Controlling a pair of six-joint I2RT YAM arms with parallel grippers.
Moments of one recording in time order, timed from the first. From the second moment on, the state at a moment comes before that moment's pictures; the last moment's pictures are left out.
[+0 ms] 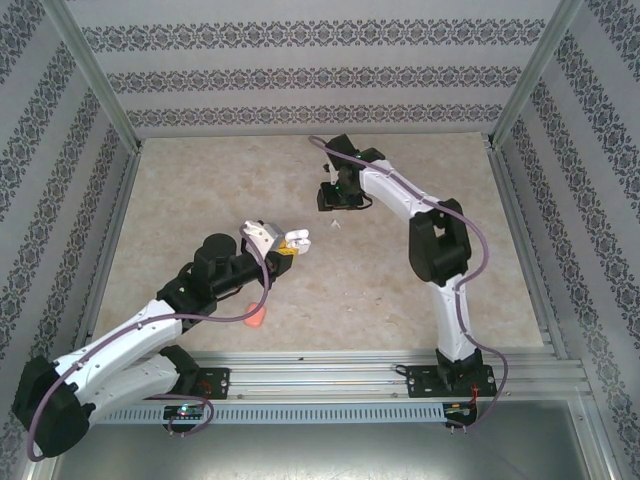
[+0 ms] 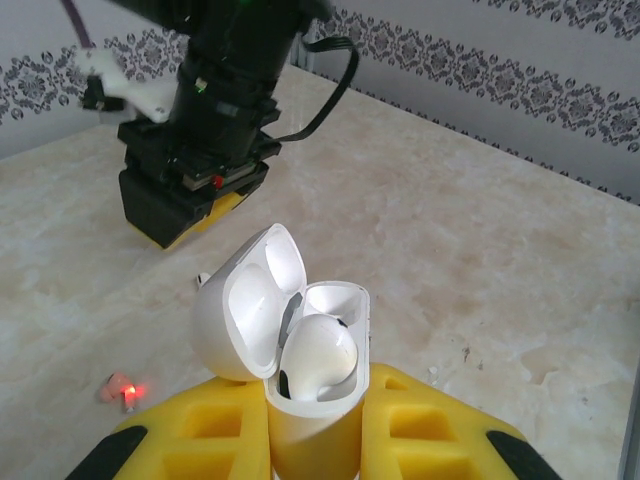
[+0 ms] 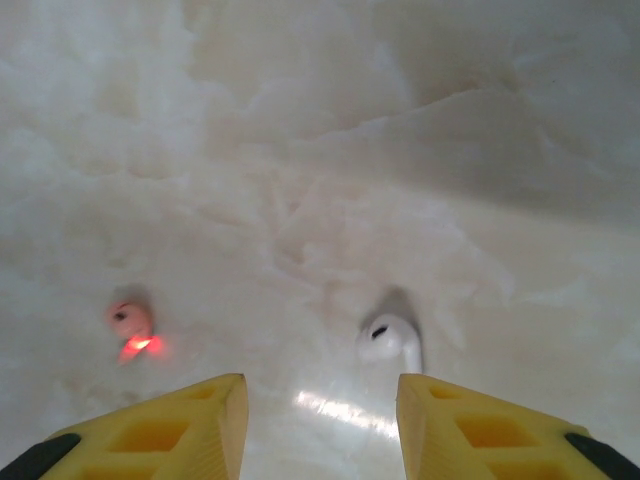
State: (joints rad) left arm -0.64 0.92 0.59 0.03 0.21 -0.01; right arm 0.47 2.24 1.95 -0.95 -0.16 0.34
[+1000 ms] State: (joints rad) left arm -0.60 1.06 0.58 0.13 0.24 0.00; right arm 0.47 2.38 1.99 -1.01 -0.13 0.26
